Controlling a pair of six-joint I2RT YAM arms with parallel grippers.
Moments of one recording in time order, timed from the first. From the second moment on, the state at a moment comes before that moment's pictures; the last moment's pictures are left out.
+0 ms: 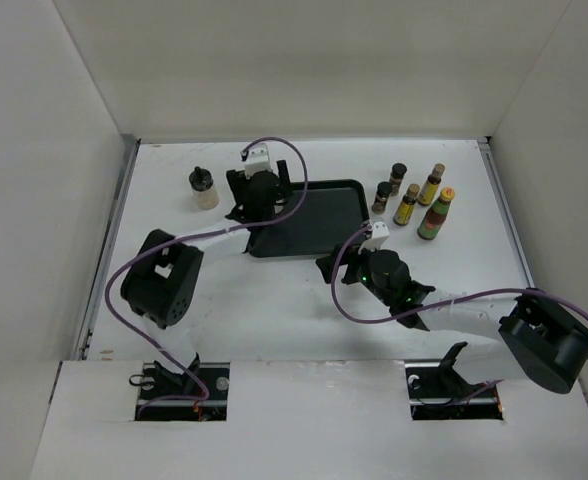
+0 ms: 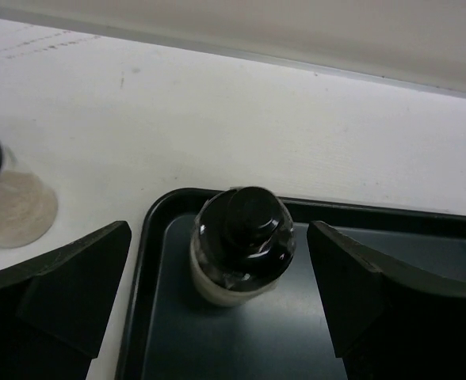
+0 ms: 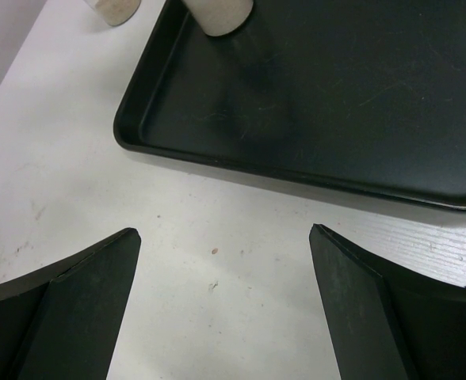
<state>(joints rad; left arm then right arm) -0.53 1.82 1.08 0.47 -0.60 -0.31 0.81 1.30 0.43 0.60 0.23 0.53</state>
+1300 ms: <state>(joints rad) -0.17 1.92 1.23 0.22 -0.59 -0.30 0.81 1.34 0.43 0.59 0.23 0.53</state>
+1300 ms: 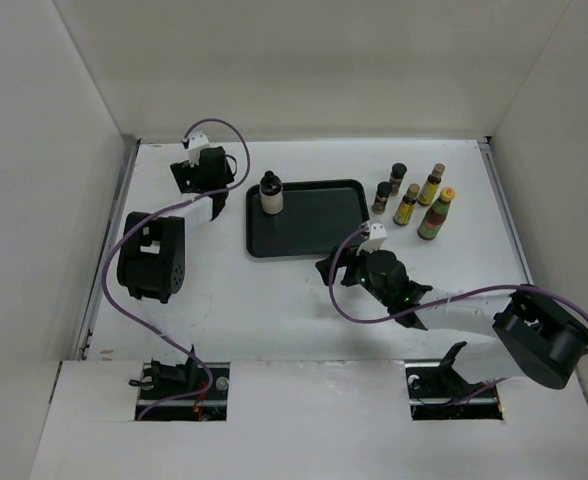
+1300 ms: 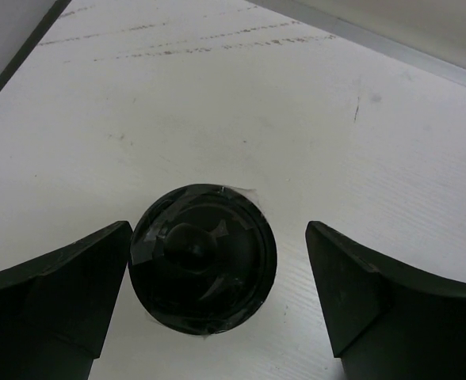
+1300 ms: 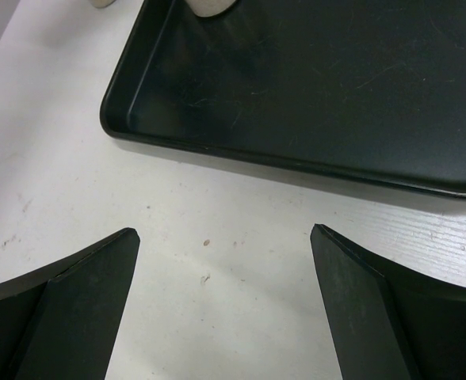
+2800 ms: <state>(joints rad) -0.67 1.96 1.37 0.27 -0.52 -0.25 0.78 0.83 0.26 0.60 0.45 0.51</state>
